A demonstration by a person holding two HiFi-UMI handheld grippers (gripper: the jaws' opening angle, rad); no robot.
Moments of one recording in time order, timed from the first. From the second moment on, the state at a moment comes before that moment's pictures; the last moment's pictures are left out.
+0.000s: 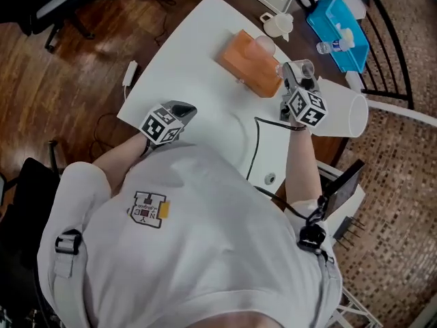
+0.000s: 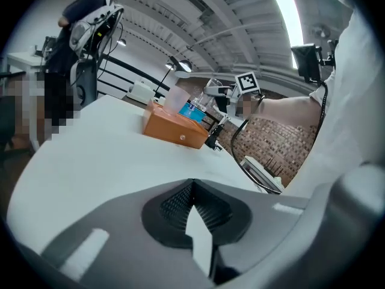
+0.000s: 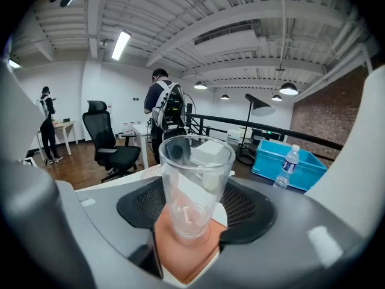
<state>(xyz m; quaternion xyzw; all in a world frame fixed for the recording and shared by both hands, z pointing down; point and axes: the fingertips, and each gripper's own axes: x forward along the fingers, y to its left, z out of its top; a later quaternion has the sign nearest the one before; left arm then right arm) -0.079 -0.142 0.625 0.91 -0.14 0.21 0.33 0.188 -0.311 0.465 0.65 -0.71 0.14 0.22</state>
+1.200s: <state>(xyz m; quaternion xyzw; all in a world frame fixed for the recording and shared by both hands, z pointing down) -0.091 -0.148 0.646 0.88 -0.20 0.21 0.38 0.190 -0.334 0.545 0.66 -0.70 0.14 0.24</state>
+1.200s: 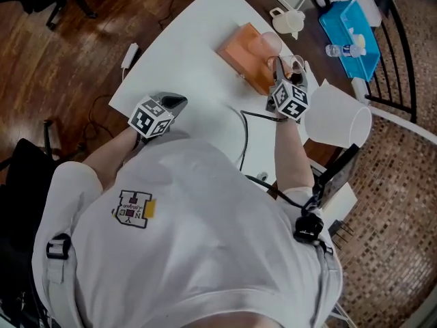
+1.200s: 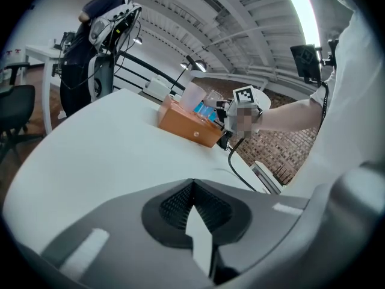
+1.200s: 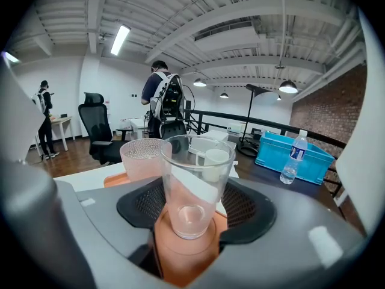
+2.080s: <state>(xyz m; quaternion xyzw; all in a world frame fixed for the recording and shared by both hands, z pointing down) -0.096 -0.148 0.637 0.89 -0.21 0.20 0.36 0.195 -0.312 0.533 0.67 -0.70 0.13 0.23</state>
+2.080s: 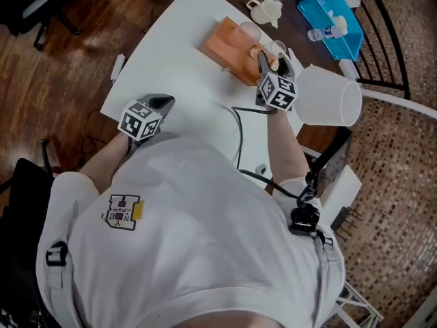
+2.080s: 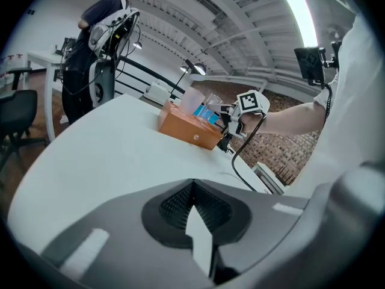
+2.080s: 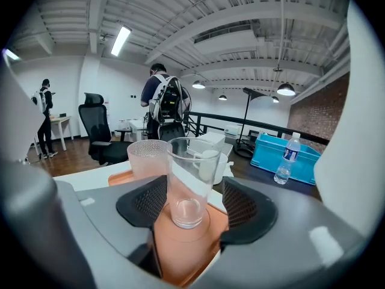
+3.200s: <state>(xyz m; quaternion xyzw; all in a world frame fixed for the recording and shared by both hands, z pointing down) -0.038 -0.041 0.617 0.92 -0.06 0.30 0.27 0.160 -0.025 0.494 0.72 -0.67 0.15 0.10</state>
